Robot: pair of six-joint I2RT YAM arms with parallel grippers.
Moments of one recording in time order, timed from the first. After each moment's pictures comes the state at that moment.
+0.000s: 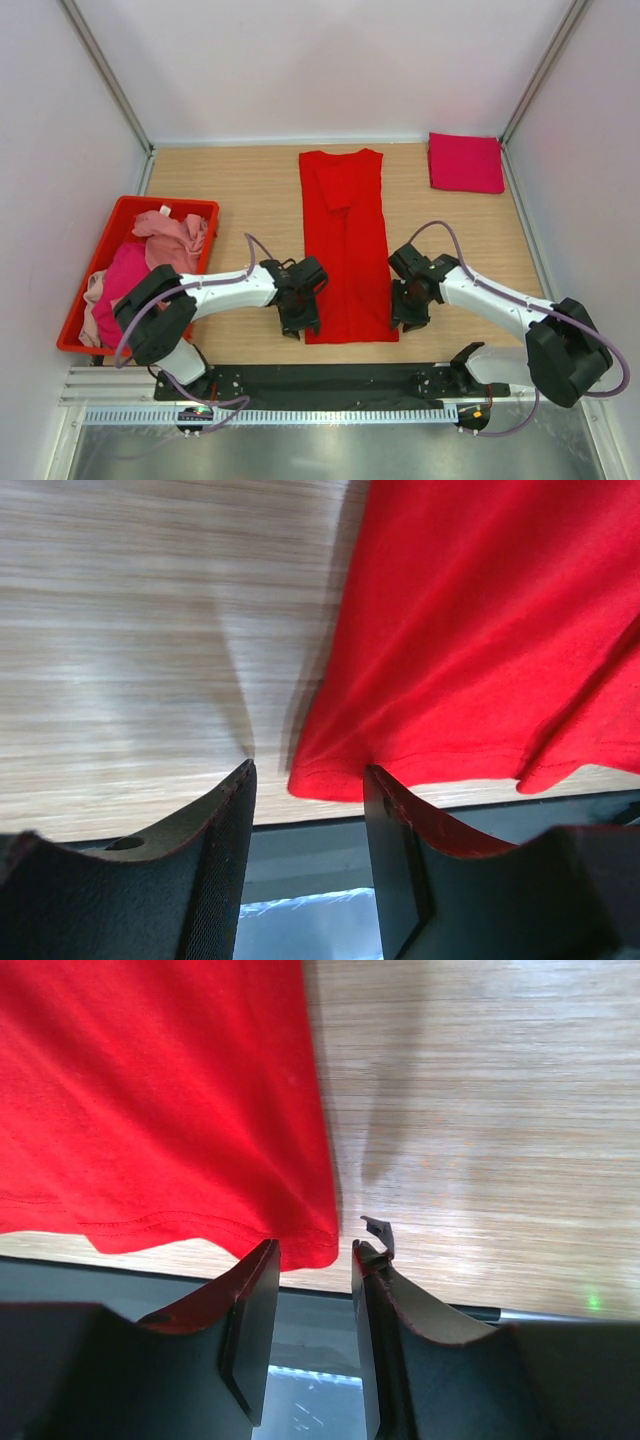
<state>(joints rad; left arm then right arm) -0.95 1.57 0.86 -0.66 0.08 -1.15 0.62 1.24 0.67 -0.82 -0.08 0.73</state>
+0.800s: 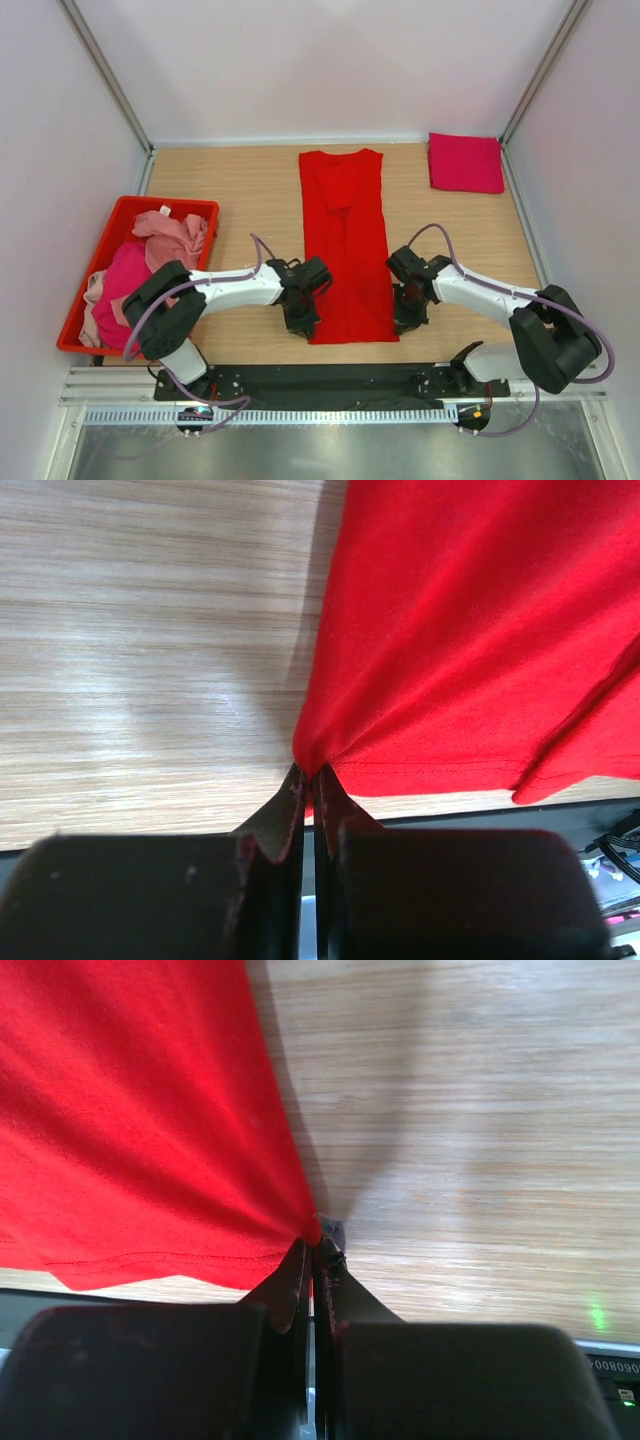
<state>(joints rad) -0.96 1.63 0.90 -0.67 0.10 -1.16 0.60 1.34 0.64 -0.76 -0.09 0.72</state>
